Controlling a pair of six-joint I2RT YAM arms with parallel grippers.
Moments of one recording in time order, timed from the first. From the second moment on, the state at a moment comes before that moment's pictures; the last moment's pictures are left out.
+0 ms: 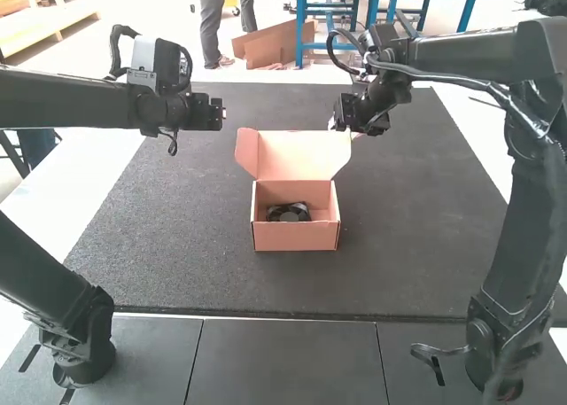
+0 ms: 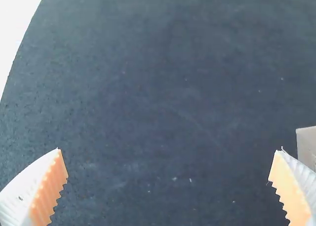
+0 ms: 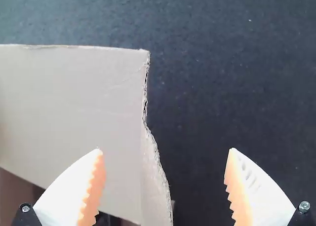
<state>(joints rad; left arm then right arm) -0.25 1.37 0.93 -0.04 -0.16 -0.11 0.41 1.80 1.47 -0.62 -0.13 0.20</state>
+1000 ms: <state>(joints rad) -0.33 1.46 0.91 -0.04 -0.26 -0.08 0.38 1.80 1.53 -0.70 -0.19 0.20</state>
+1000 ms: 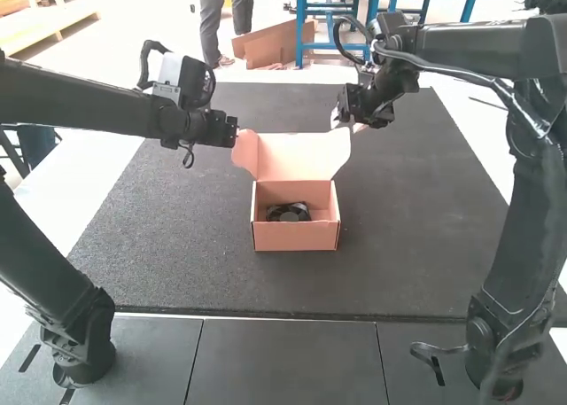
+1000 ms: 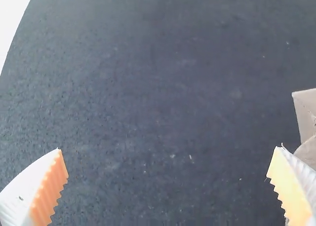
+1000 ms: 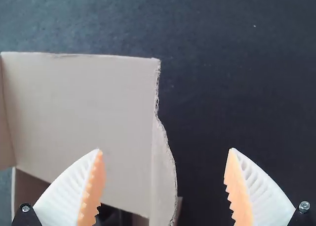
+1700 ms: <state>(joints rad) -0.26 1.48 0.91 -0.07 -0.22 -0.08 0.36 1.80 1.53 -0.73 -0.21 0.19</state>
